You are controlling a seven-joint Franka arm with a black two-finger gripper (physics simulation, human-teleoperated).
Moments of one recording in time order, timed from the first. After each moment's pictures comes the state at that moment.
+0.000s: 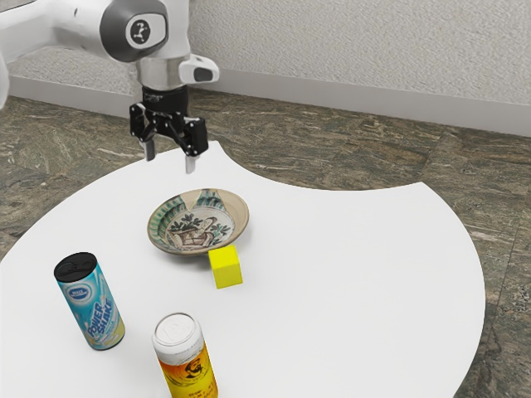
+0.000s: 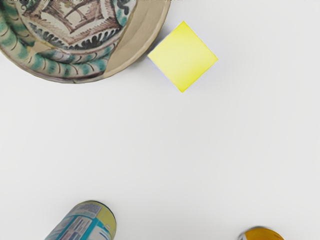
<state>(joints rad) -0.12 0.09 0.02 -1.54 0.06 1.48 -0.11</state>
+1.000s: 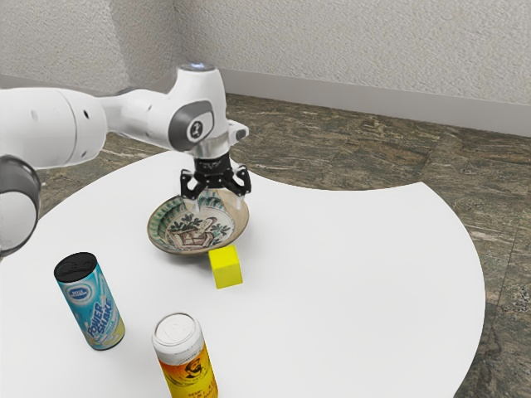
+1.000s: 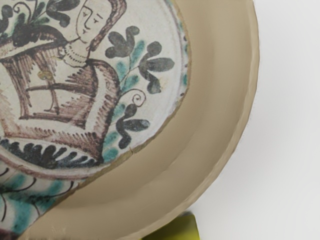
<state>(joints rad) -0.05 0.48 0.02 -1.54 0.03 2.00 -0.61</state>
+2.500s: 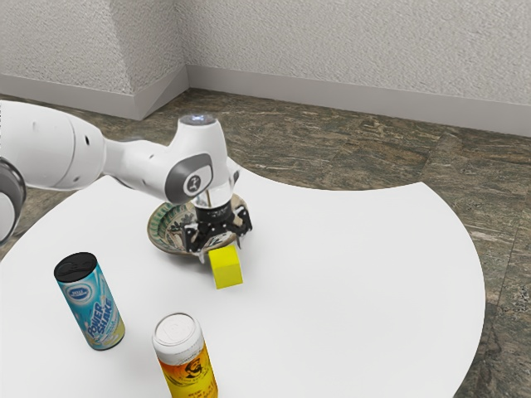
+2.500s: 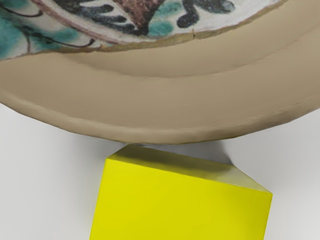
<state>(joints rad) -0.02 0.40 -0.06 -1.86 0.04 2.23 -1.06</state>
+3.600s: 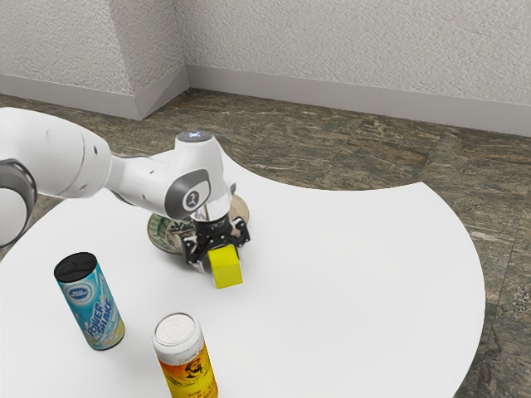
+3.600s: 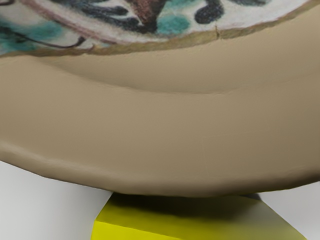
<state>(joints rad) 0.00 0.46 -0.06 -1.89 0.03 2.32 -1.04</state>
